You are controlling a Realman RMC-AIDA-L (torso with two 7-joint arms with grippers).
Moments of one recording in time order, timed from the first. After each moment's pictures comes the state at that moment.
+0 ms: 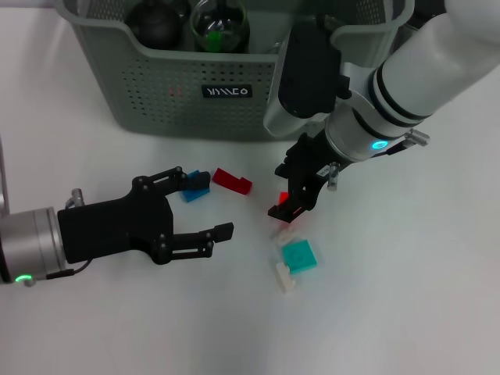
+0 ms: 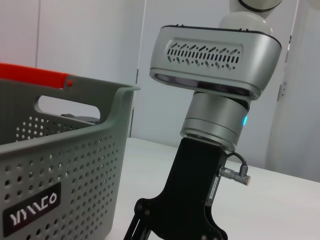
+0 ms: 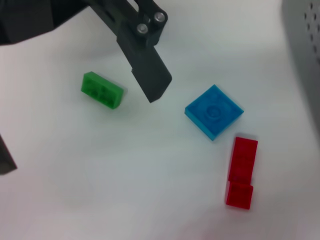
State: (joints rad) left arm -0.35 -2.16 0.63 0.58 1.99 1.65 -1.01; right arm 0.95 2.11 -1.68 -0.73 -2.30 -1.13 2.10
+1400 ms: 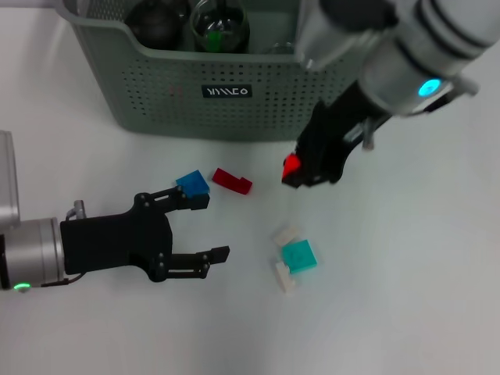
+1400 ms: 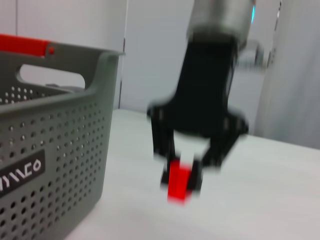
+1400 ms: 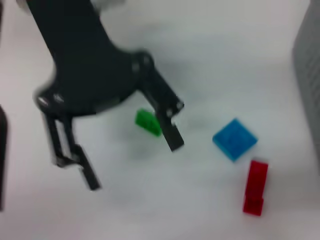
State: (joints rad) left arm -0.36 -2.16 0.64 0.61 2.09 1.63 -1.00; right arm 0.96 2.09 -1.41 -1.01 -2.38 -1.57 2.13
